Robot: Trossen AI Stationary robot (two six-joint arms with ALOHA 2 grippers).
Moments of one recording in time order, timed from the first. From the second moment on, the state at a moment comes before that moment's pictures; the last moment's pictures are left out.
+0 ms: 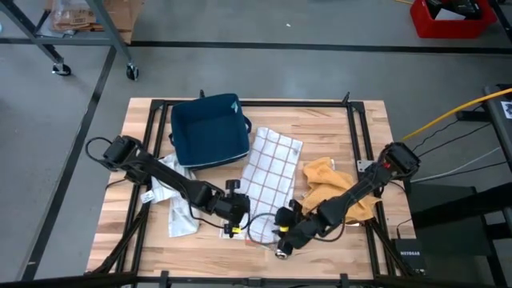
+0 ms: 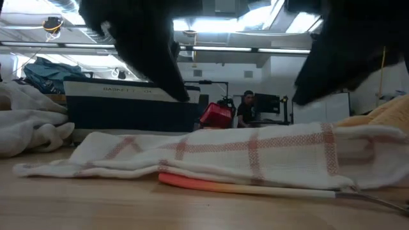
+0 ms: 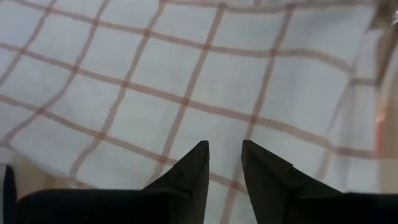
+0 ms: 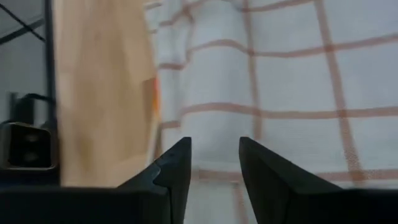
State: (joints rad) left arm -0.42 1.76 1.19 -0.41 -0.37 -0.29; right arm 0.62 1.78 1.08 -0.21 0.36 0.90
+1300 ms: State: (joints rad) left arm -0.53 1.70 1.19 -0.56 -0.15 -0.07; right arm 0.65 1.83 1.15 -0.23 0.04 0.67
